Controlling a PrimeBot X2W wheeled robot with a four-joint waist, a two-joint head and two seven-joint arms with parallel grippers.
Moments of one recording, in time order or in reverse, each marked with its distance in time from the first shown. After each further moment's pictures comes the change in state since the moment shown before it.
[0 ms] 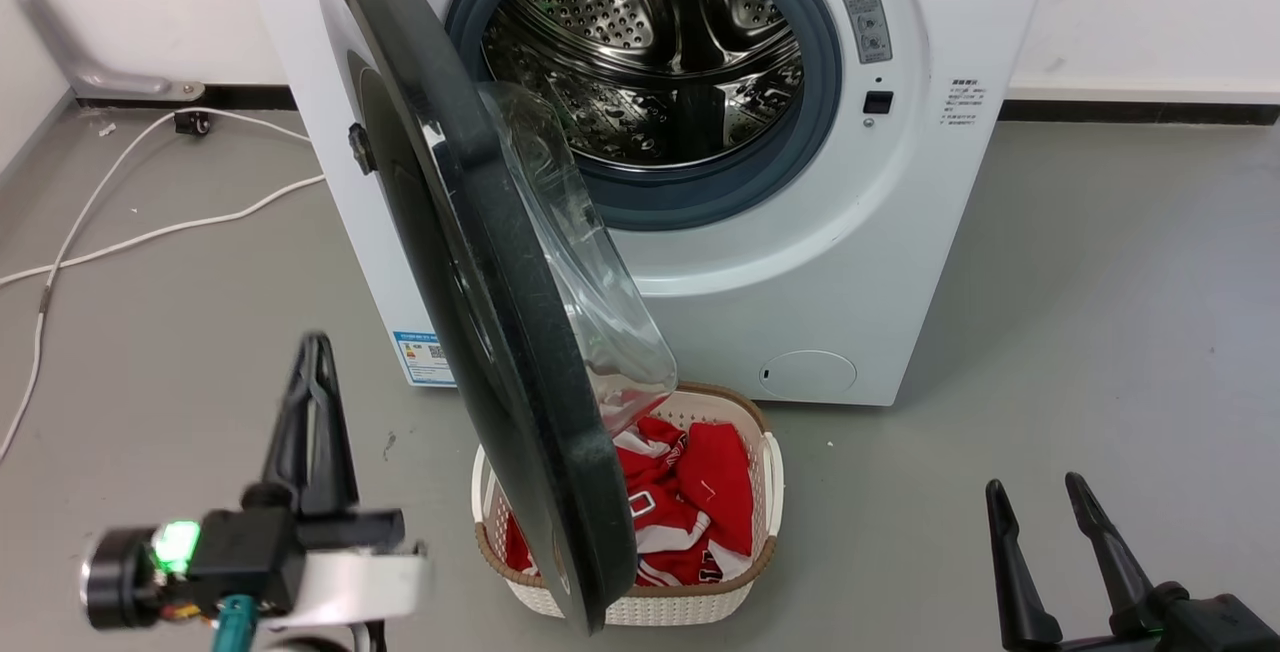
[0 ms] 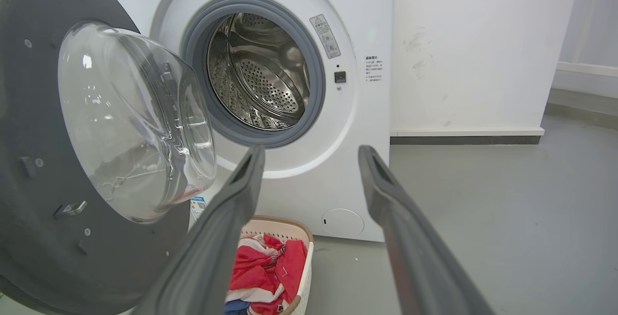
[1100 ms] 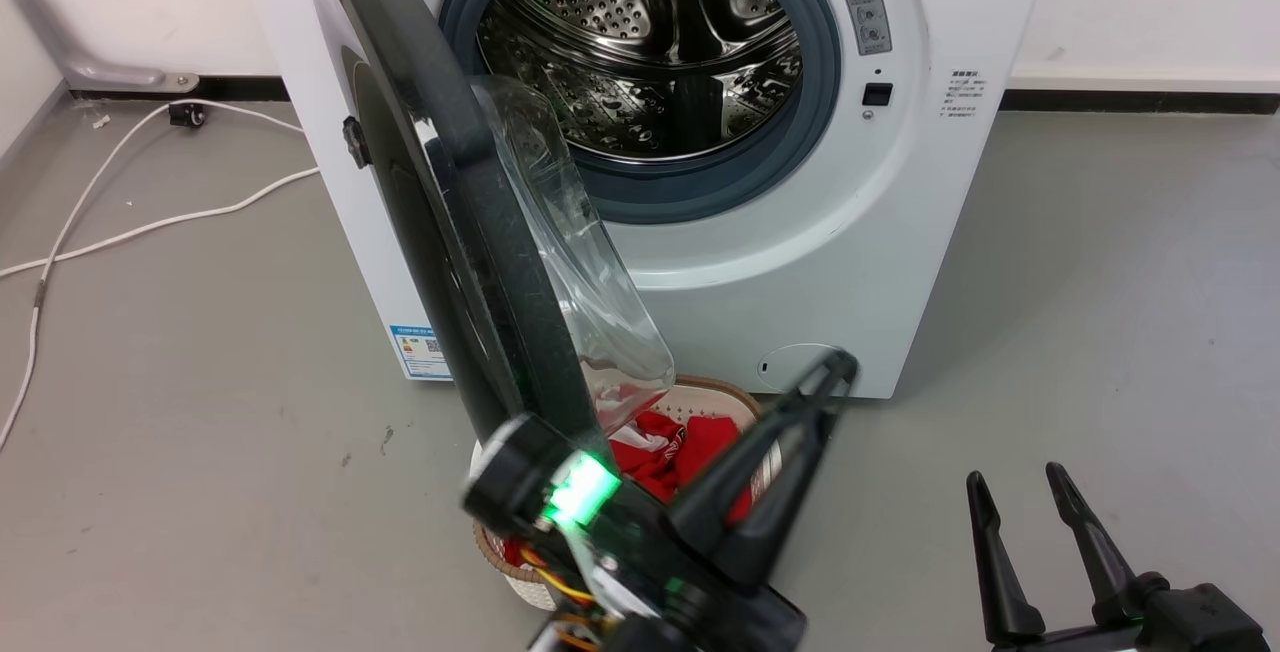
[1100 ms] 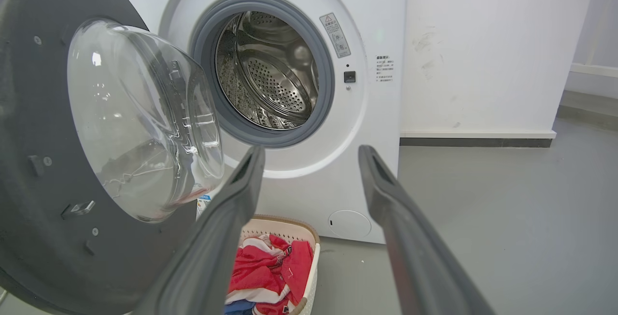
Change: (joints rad) left arm -0.196 -0.008 -0.587 -0.199 0.061 -0.113 0.000; right arm -0.019 0.000 0.026 0.004 -0.008 0.000 0.000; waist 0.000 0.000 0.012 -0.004
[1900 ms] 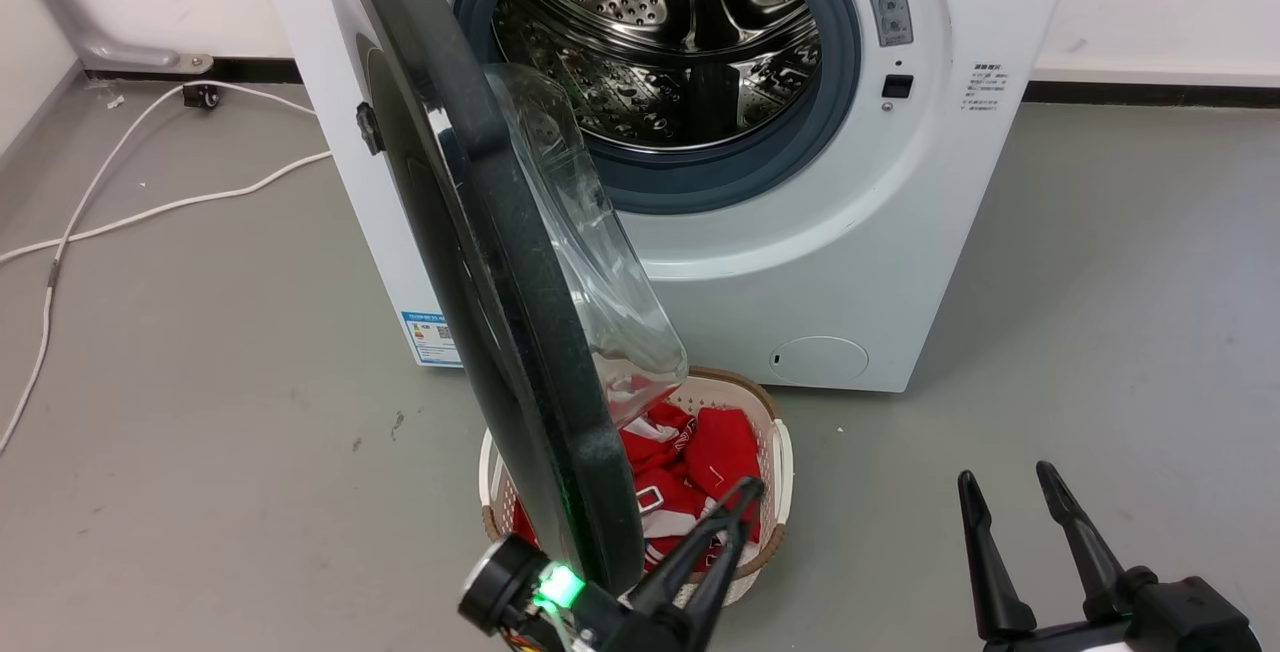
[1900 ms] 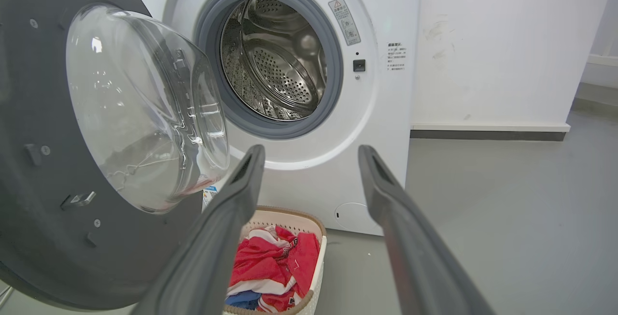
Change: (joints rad) left arm 0.099 0.082 -0.070 0.288 -0.060 0.093 0.000; right arm -0.011 0.000 0.007 0.027 0.000 0.000 0.000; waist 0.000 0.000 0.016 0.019
